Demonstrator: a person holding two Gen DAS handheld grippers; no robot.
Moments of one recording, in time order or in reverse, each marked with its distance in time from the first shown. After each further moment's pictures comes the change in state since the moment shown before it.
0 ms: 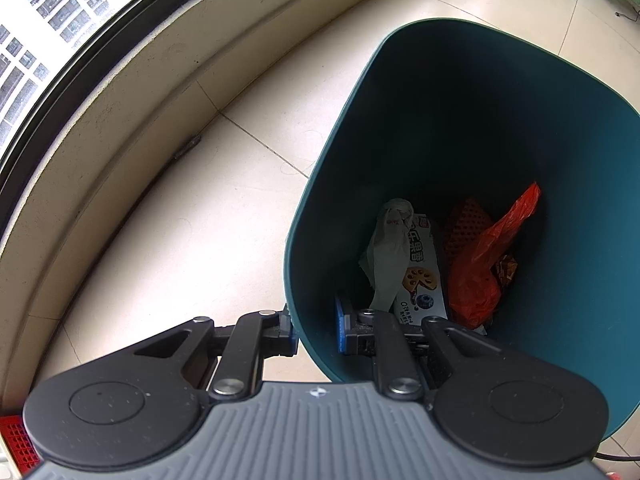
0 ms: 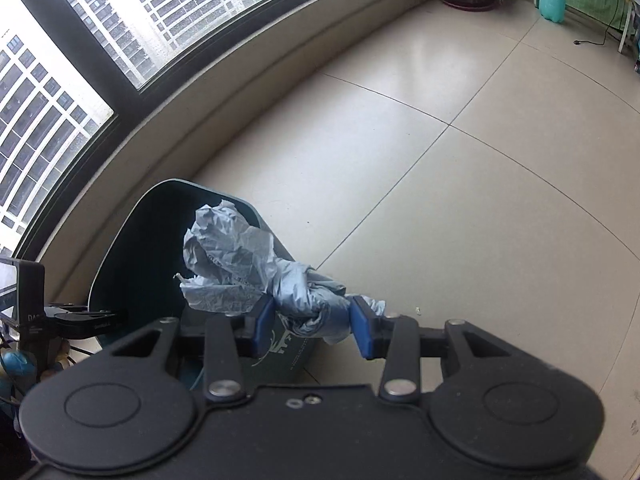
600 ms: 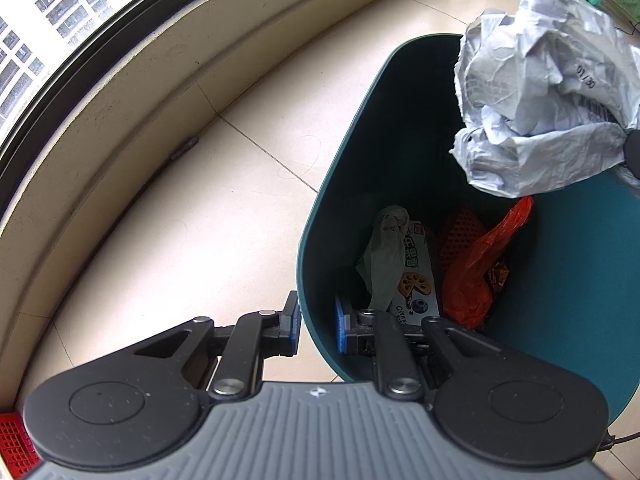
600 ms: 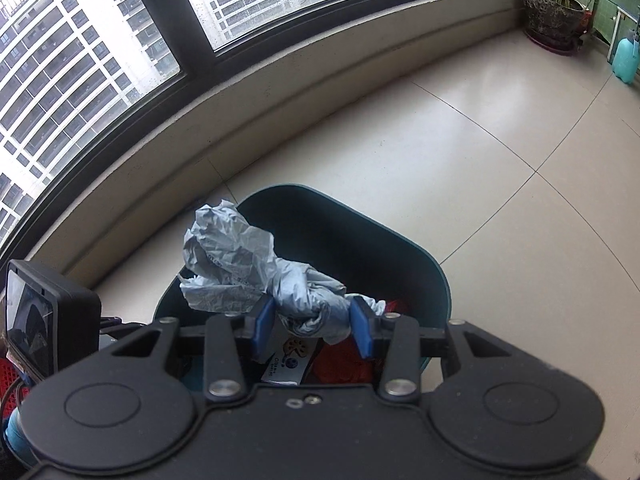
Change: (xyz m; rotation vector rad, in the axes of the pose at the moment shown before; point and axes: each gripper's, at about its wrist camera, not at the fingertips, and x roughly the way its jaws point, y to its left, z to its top) left arm -0.007 0.008 -0.002 -0.019 -0.014 -0.031; right arm 0.083 0.119 0.019 -0.182 0.049 -0.038
